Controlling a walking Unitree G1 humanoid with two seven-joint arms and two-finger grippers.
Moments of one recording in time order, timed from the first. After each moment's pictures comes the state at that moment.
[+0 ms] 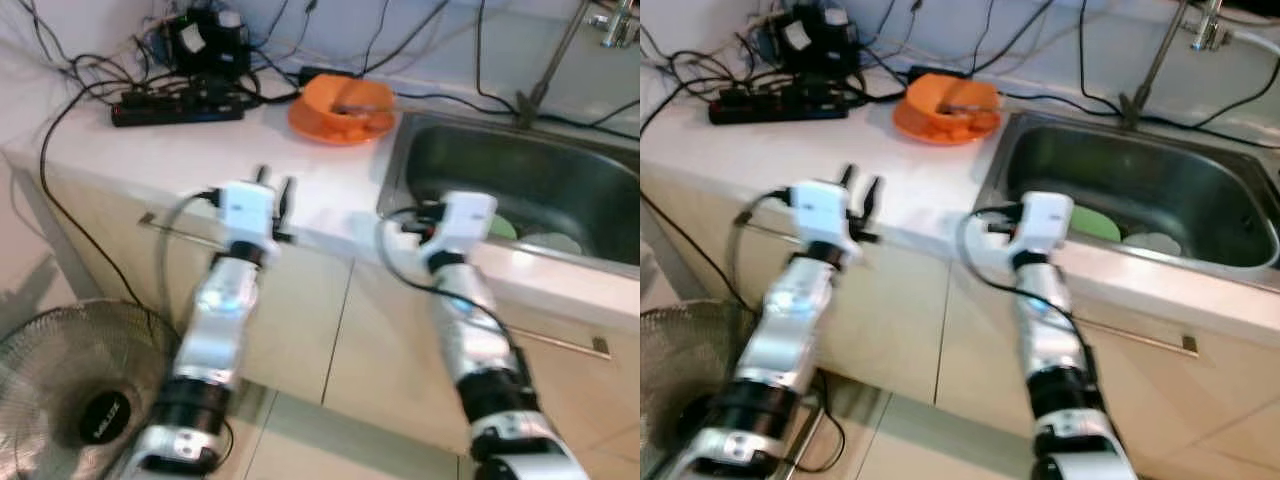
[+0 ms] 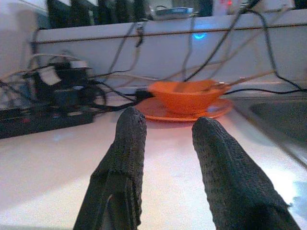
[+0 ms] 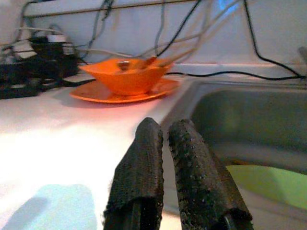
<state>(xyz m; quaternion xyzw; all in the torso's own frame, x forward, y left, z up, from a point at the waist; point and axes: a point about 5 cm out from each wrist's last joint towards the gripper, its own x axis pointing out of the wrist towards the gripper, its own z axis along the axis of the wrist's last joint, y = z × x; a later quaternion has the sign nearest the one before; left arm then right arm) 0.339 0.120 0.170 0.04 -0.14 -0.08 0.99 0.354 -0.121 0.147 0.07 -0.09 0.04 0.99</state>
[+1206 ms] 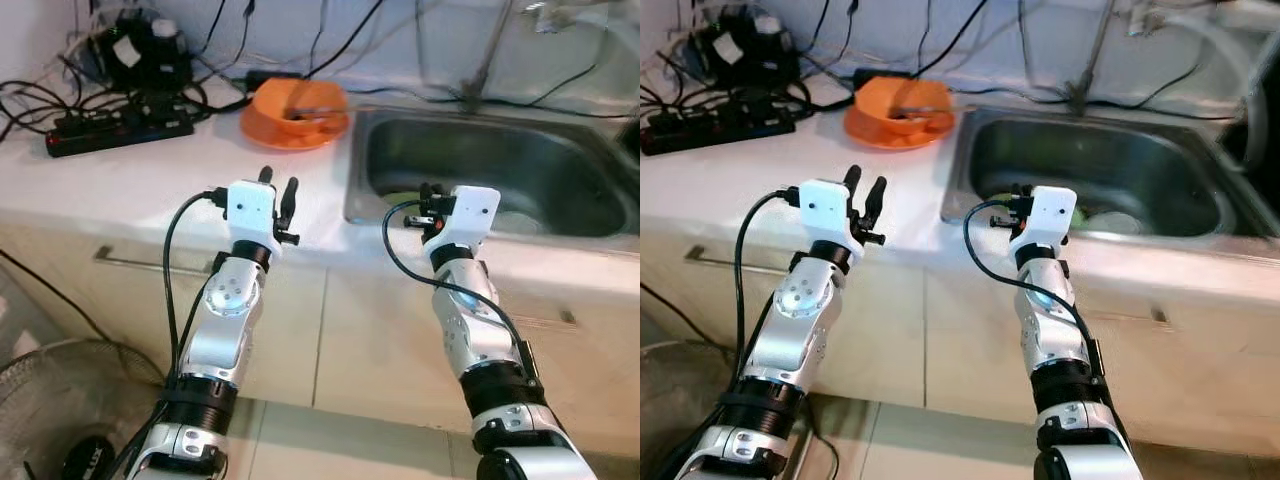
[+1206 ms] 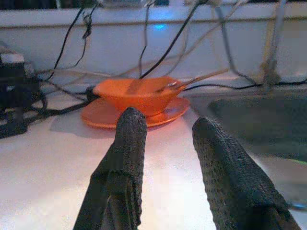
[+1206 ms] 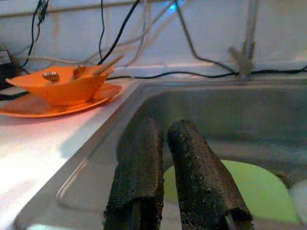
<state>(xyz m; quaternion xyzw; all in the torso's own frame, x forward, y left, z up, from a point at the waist) 0.340 0.109 0.169 0.03 -0.13 -0.10 0.99 0.357 -0.133 0.148 0.06 -0.09 0.02 0.99</state>
